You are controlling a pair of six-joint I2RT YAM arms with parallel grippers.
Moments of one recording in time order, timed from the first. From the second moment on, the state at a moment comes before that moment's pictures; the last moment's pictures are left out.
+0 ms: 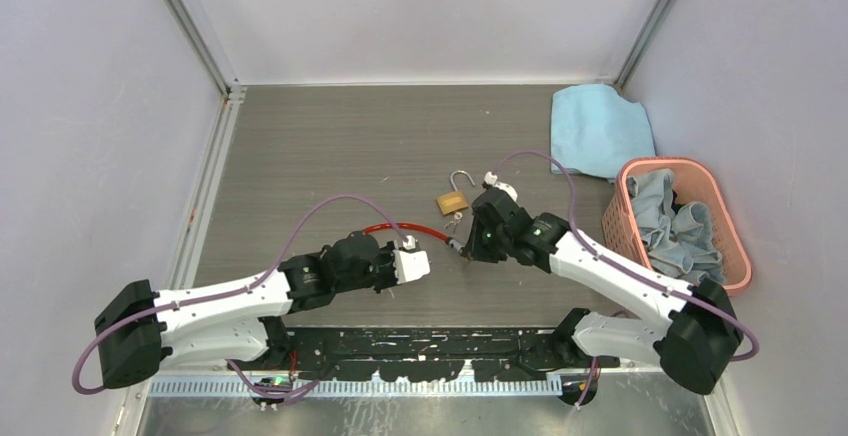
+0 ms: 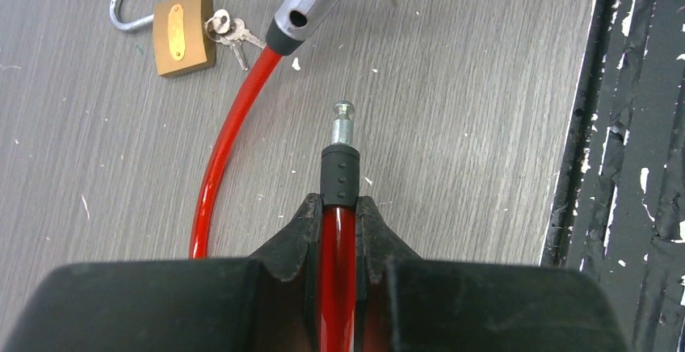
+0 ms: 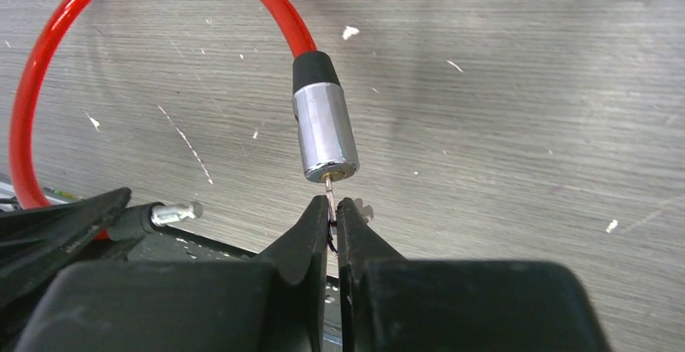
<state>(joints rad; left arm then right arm) -1.08 1.03 0.53 -0.03 0.04 0.40 0.78 1.10 0.76 -0.61 0.07 0.84</state>
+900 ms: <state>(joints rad) -1.08 0.97 0.50 -0.07 -0.14 0.33 0.78 1.72 1.30 -0.54 0.10 0.64</state>
